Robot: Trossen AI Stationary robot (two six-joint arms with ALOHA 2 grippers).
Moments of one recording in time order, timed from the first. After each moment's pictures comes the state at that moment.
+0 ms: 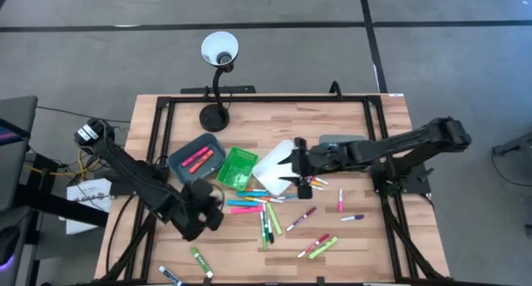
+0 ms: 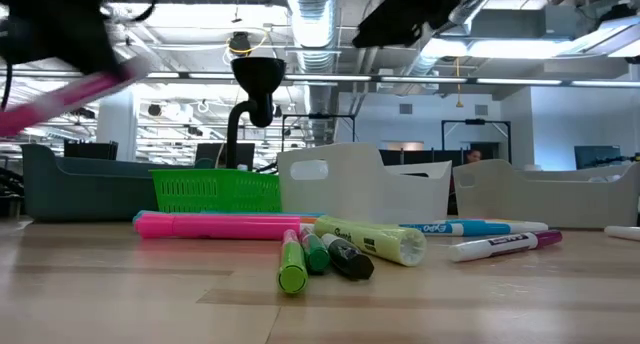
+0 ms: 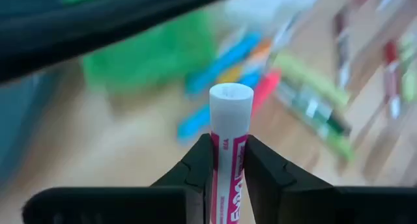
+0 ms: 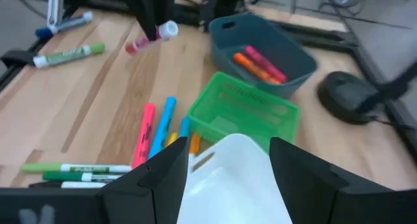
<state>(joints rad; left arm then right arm) -0.74 1.38 0.93 -0.74 -0.68 -1.41 0.16 1.37 0.97 -0.13 0.15 -0.13</state>
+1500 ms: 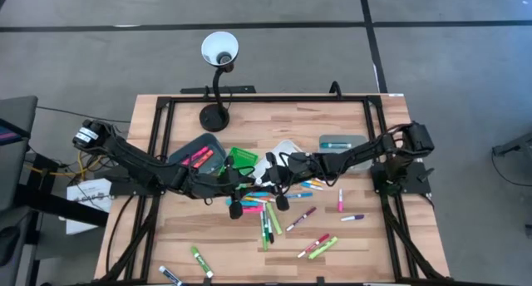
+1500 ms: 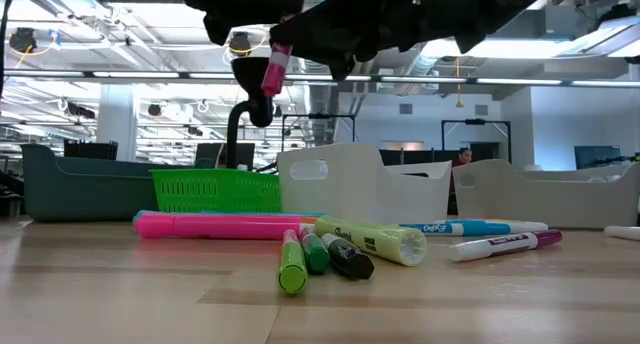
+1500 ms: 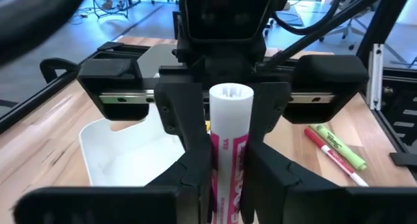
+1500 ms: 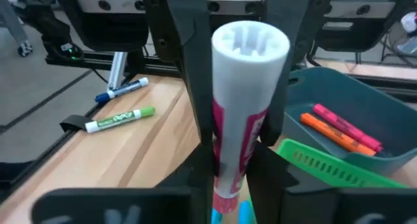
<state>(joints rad) -0.41 1.38 0.77 0.29 -0.55 -0.15 0.14 1.75 0.96 0.51 -0.13 -0.06</state>
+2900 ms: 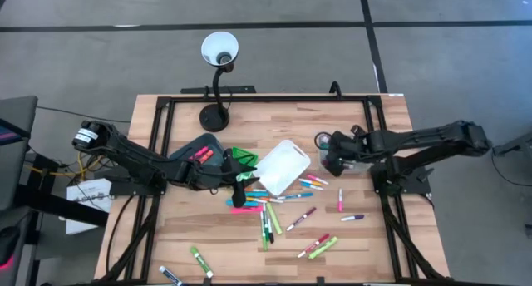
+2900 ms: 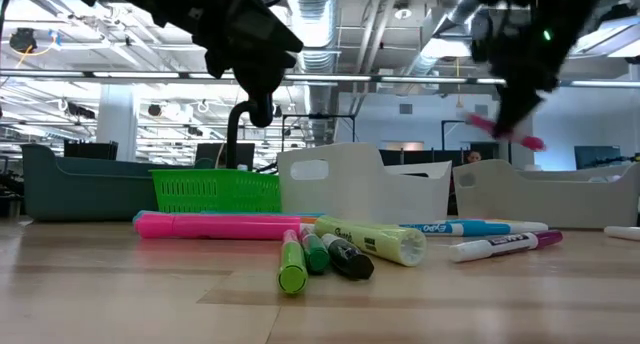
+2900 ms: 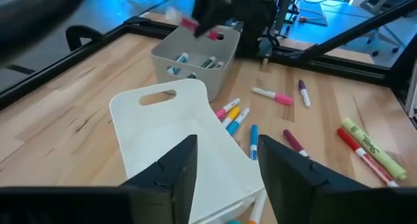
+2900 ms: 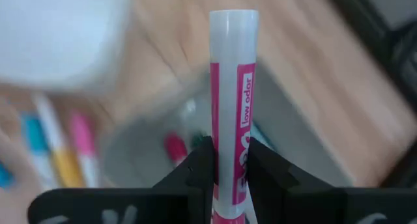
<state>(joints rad) -0.31 1.38 0.70 0.31 -0.52 -0.24 0.00 1.11 0.77 -0.93 0.45 0.50</state>
